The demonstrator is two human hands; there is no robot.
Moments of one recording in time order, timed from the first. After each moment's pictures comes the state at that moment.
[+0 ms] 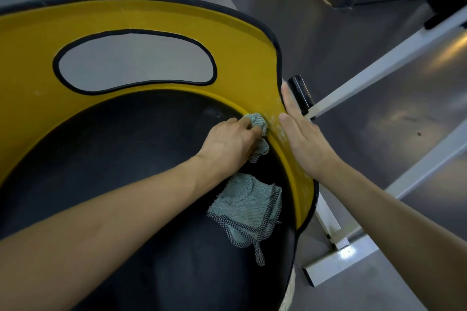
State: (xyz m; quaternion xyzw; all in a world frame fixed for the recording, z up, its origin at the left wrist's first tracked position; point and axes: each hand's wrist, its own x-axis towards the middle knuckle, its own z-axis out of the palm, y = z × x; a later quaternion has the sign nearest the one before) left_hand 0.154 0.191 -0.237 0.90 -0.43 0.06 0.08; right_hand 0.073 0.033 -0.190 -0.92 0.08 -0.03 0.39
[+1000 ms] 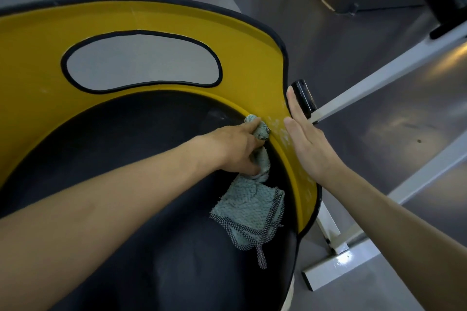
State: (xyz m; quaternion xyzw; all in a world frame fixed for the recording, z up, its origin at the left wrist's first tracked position) left_hand 0.168 0.192 -0.201 0.86 -0.46 -0.24 -0.03; right_hand 0.070 0.037 -0.183 -0.91 0.09 -0.02 0.40
